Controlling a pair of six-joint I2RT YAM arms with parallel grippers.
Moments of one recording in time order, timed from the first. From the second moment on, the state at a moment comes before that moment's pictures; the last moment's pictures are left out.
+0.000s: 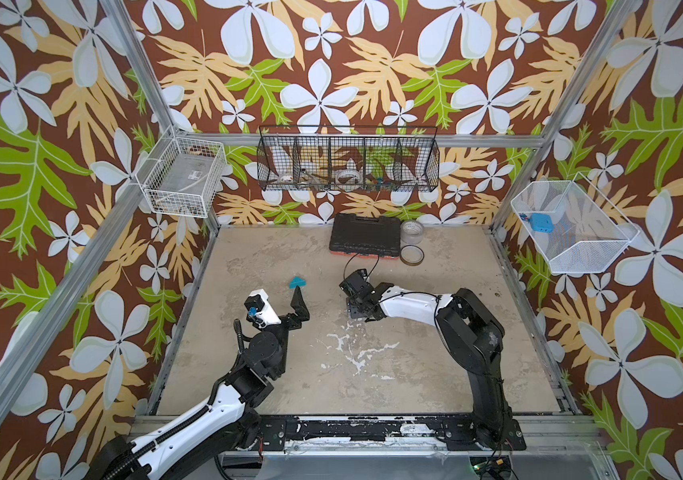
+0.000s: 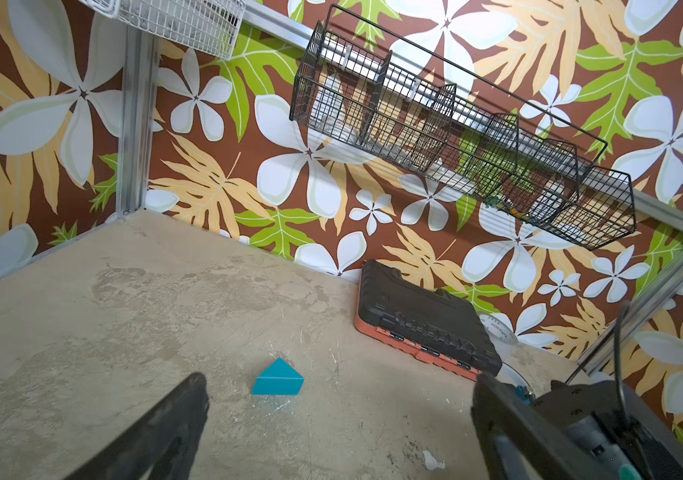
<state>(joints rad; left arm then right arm) -0.68 0.74 0.24 0.58 -0.74 -0.34 0.78 2.07 1.39 -0.49 0.35 0.61</state>
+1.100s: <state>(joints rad) -0.68 0.73 0.24 0.58 -0.67 -0.32 0.78 1.76 1.27 -0.52 0.40 0.50</state>
